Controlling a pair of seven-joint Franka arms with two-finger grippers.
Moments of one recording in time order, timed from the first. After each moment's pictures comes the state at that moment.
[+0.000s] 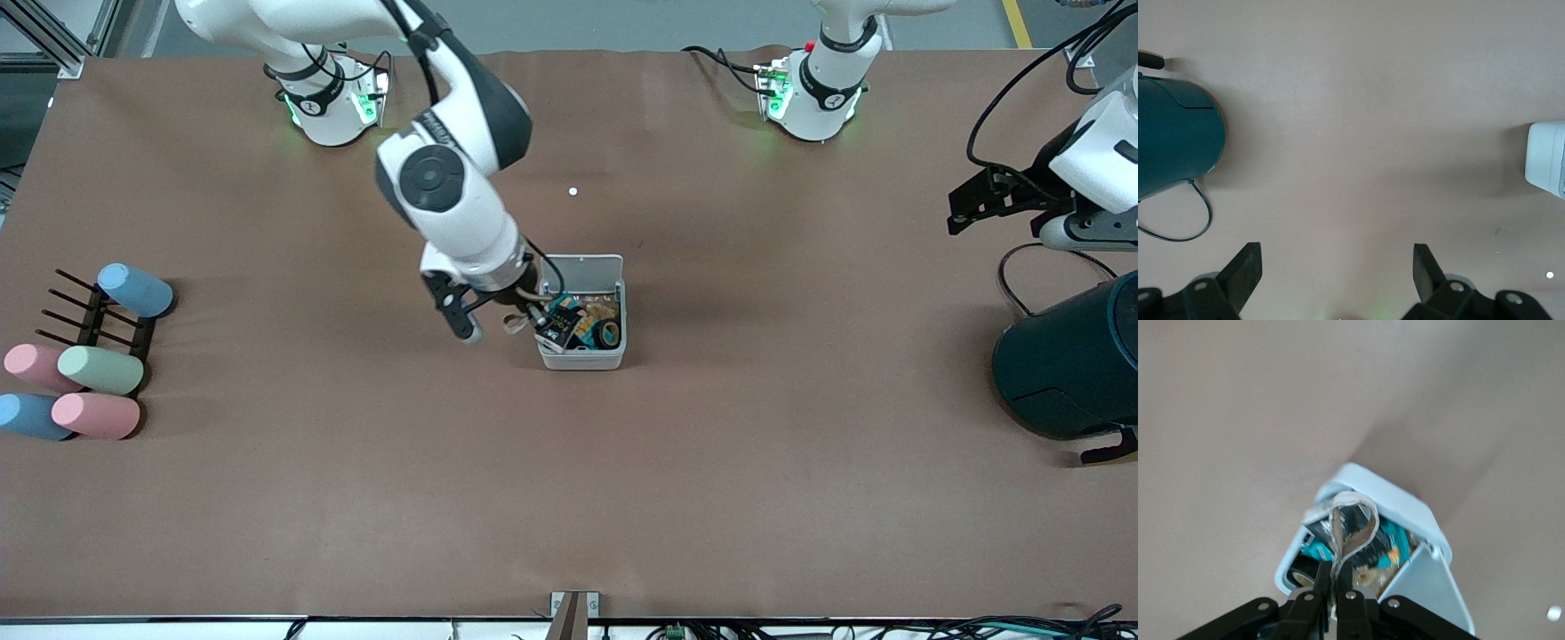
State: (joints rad) left arm -0.08 0.00 -0.03 -1.54 0.01 1.51 -0.04; right arm 0.69 0.50 0.00 -1.51 0.18 2.14 1.72
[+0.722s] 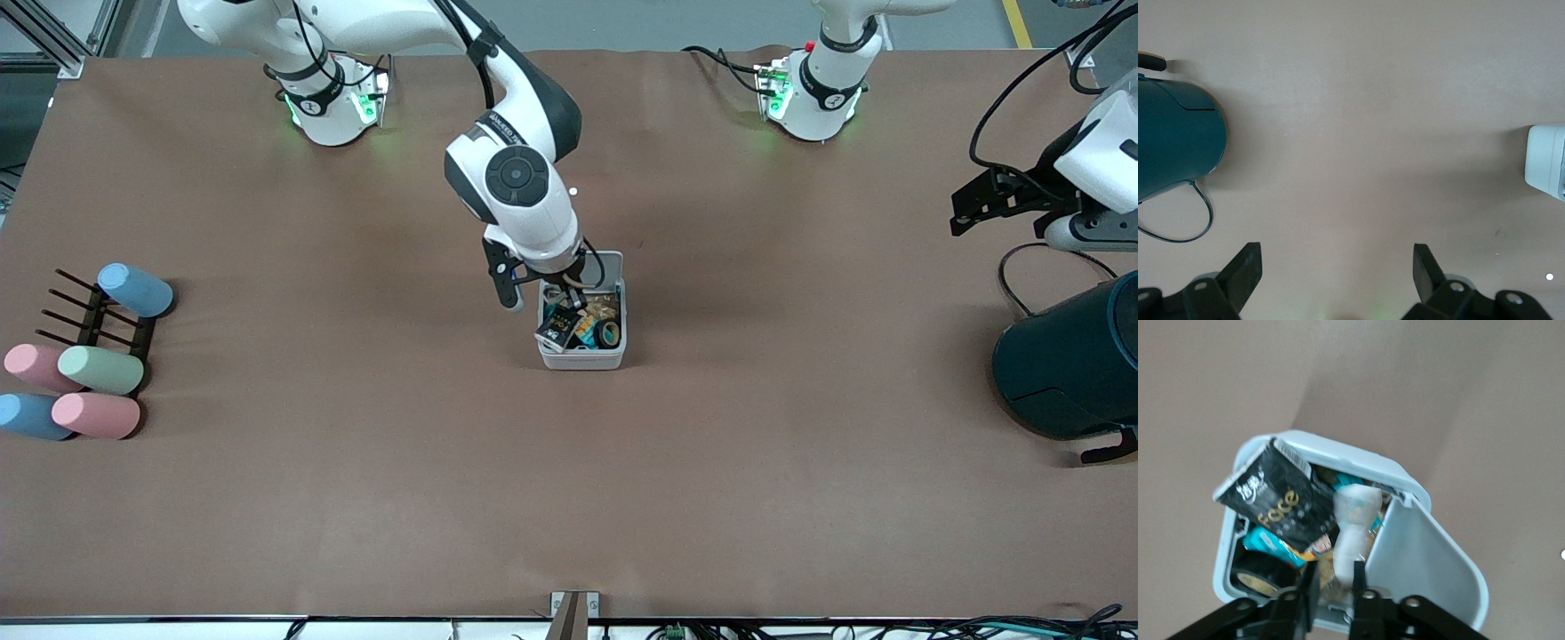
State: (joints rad) left arm -0.08 0.01 -0.03 -1.53 0.01 1.51 -0.04; right arm 0.77 0.56 -0.02 -1.50 0.17 2.15 1.94
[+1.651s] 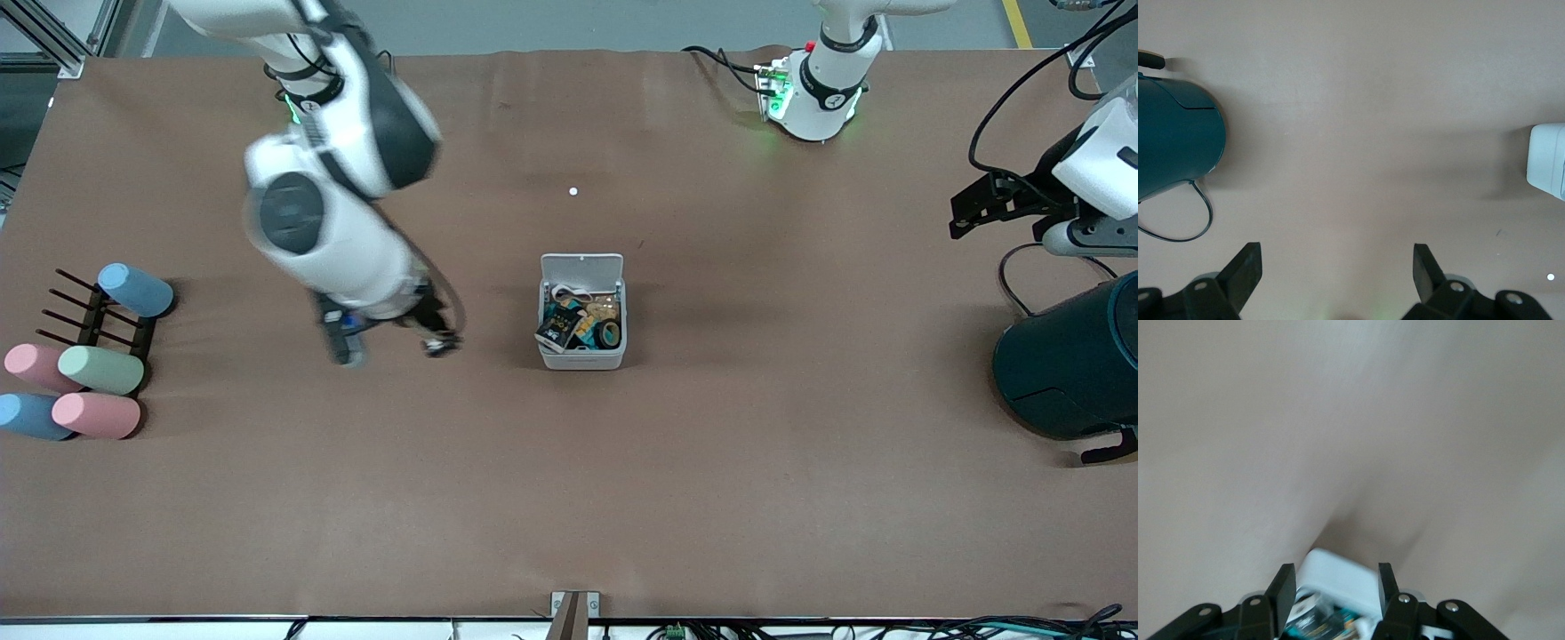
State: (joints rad) left arm -0.08 0.02 -0.02 -1.53 0.01 1.51 -0.04; right arm 0.40 0.38 -0.03 -1.40 0.18 1.72 1.38
